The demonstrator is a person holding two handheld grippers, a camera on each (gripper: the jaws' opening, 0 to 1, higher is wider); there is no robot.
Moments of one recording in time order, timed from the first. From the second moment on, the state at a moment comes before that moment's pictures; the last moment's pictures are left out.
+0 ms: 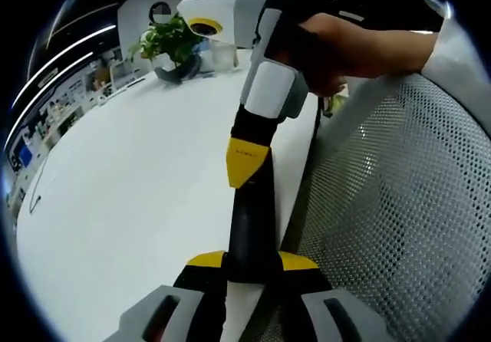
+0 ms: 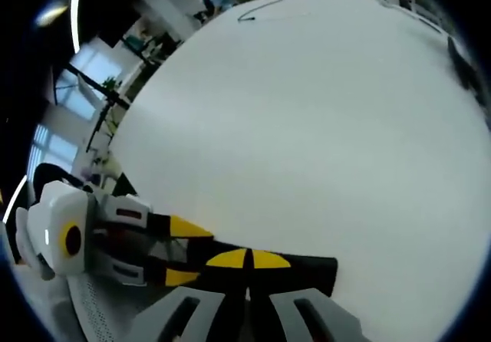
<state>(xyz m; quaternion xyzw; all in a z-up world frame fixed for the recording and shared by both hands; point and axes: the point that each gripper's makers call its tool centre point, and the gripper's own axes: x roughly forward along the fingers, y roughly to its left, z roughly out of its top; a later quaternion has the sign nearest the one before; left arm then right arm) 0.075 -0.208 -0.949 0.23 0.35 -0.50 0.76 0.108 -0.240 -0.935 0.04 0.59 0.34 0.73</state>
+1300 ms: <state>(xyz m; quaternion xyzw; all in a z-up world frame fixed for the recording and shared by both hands) 0.076 -0.207 -0.949 0.23 0.34 -0.50 0.76 0.115 -0.240 -0.937 0.03 0.58 0.33 0.74</state>
